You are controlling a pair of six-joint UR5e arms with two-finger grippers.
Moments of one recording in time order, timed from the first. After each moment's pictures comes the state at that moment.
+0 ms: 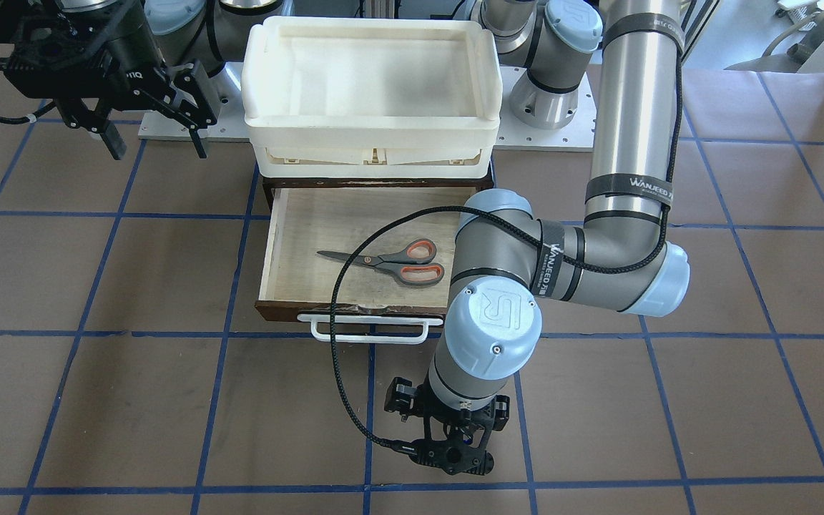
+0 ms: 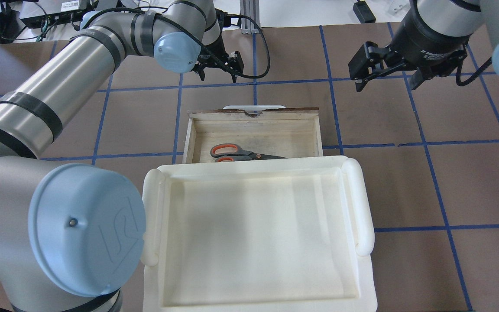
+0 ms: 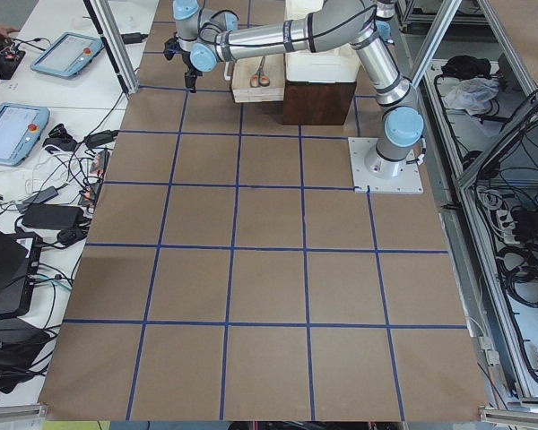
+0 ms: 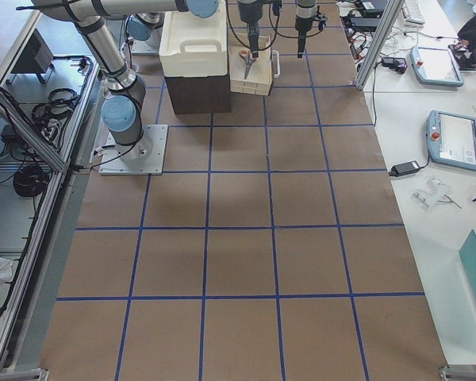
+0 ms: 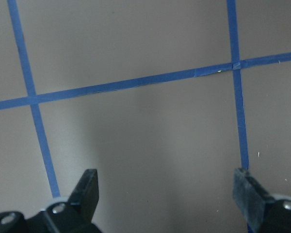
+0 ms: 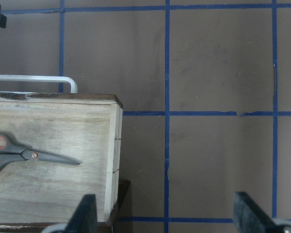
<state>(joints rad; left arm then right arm) -1.76 -2.26 -1.20 -1.19 1.52 -0.03 1.57 -1.69 1.62 -1.67 -1.52 -0.01</state>
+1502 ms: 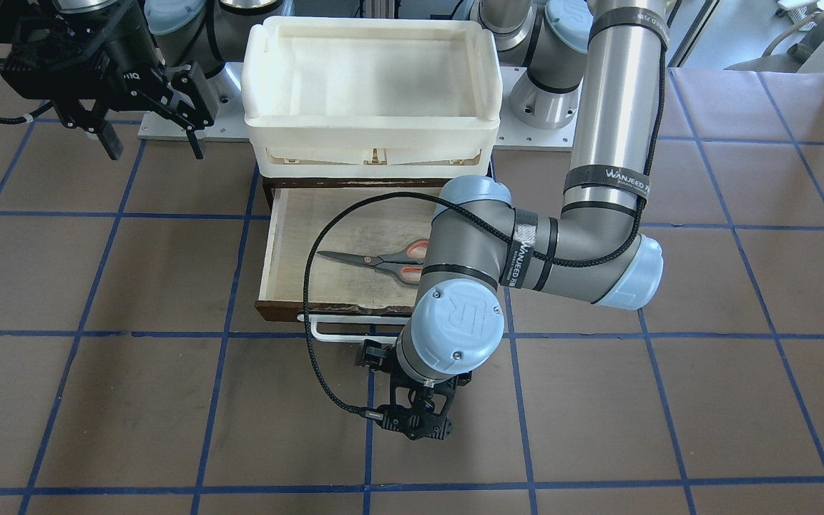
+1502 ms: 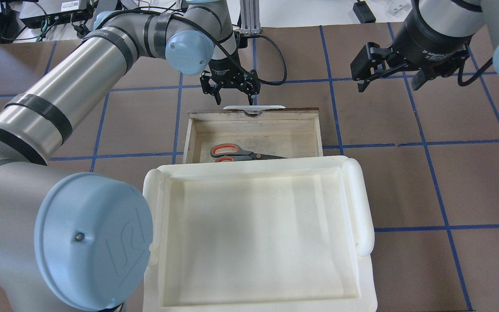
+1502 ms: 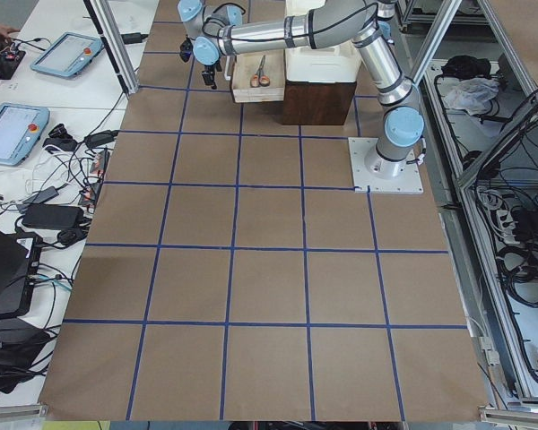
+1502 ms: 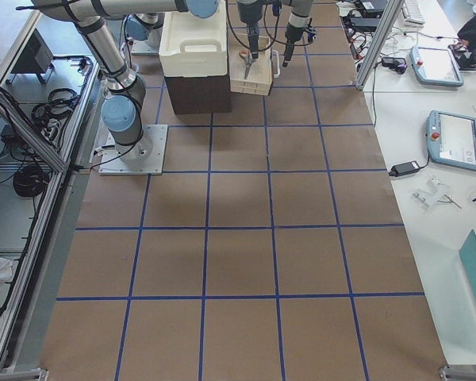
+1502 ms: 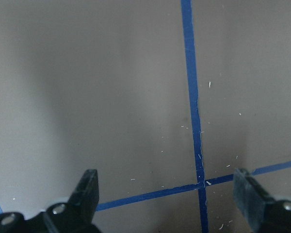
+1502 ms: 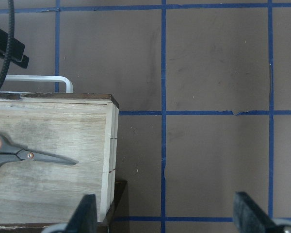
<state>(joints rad) -1.80 -2.25 -1.20 -1.40 1.43 -0.06 1.56 -1.69 1.62 -1.66 -1.53 -0.01</state>
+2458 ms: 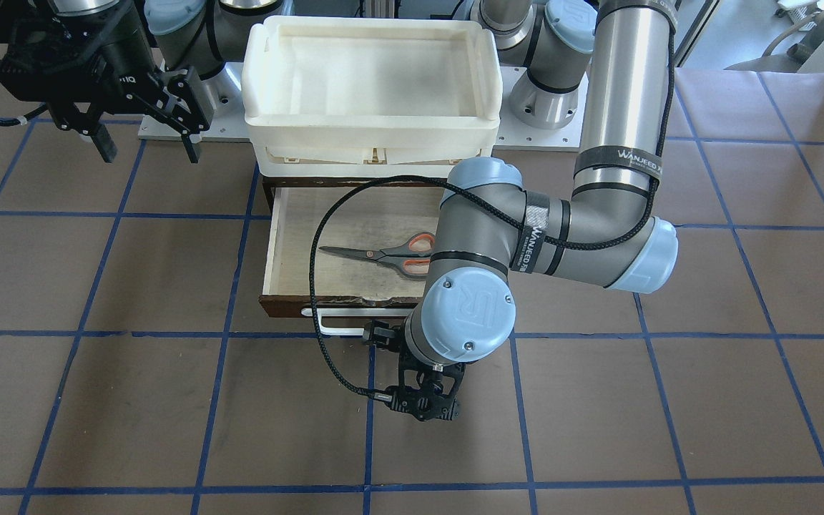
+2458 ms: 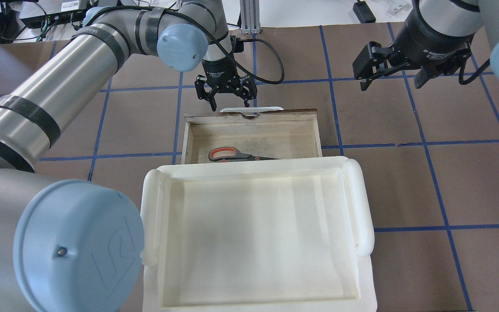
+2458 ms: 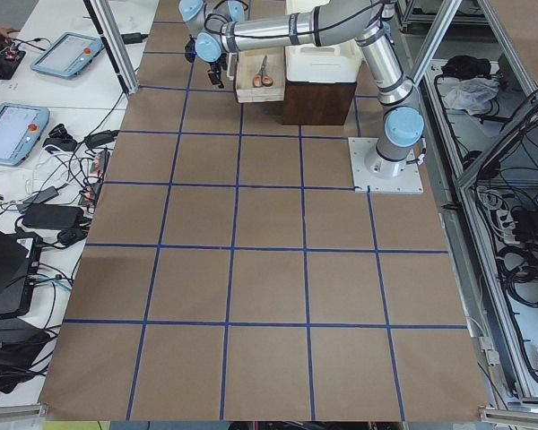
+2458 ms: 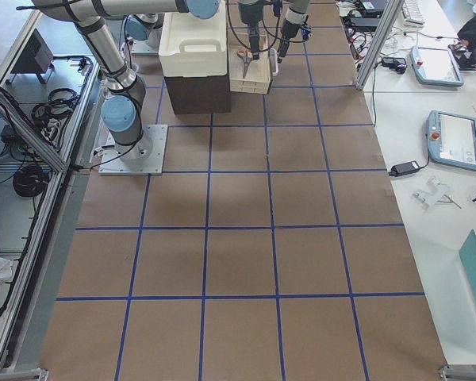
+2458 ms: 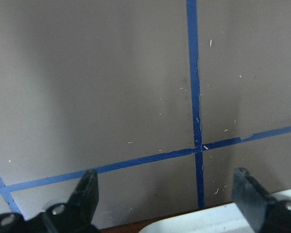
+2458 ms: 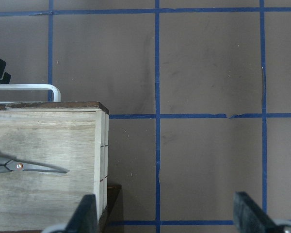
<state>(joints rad) -1.79 -2.21 -1.22 -1.50 1.42 -0.05 1.56 -1.68 1.62 -1.68 -1.55 -0.01</state>
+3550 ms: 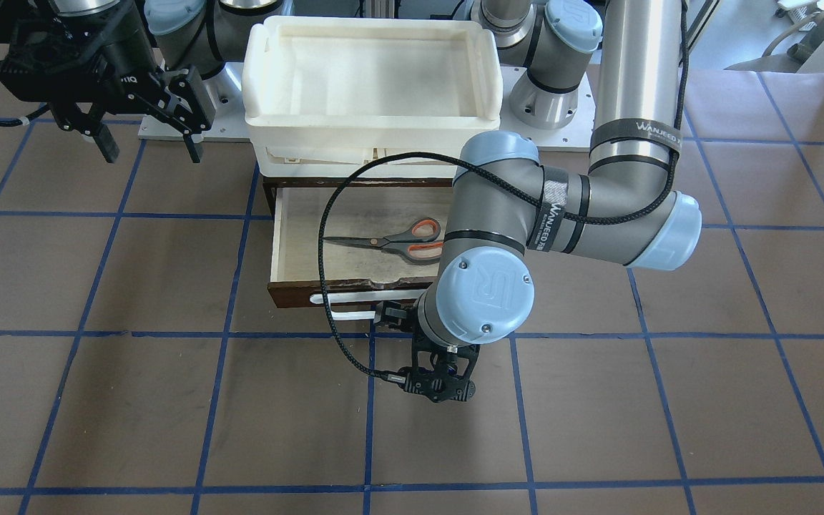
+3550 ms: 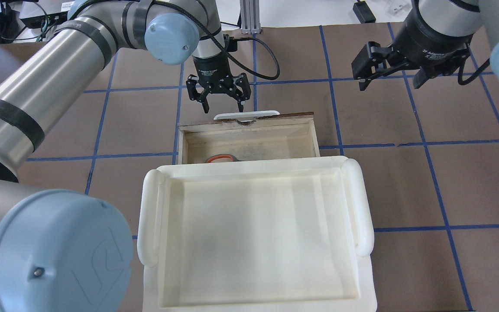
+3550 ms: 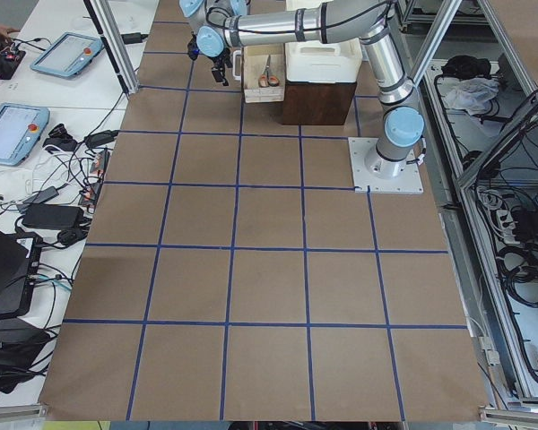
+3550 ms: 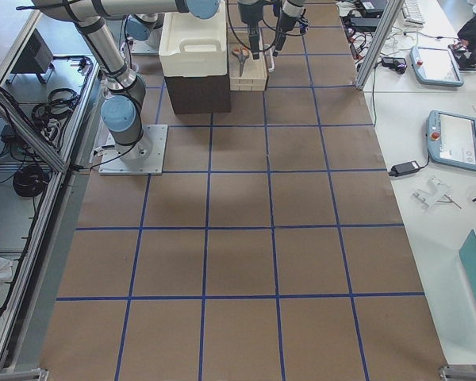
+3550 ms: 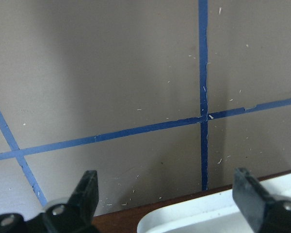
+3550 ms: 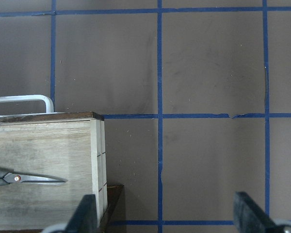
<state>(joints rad) -1.78 -2.16 -1.23 -1.59 1.44 -0.05 1.56 -1.68 1.62 -1.68 -1.54 -0.01</state>
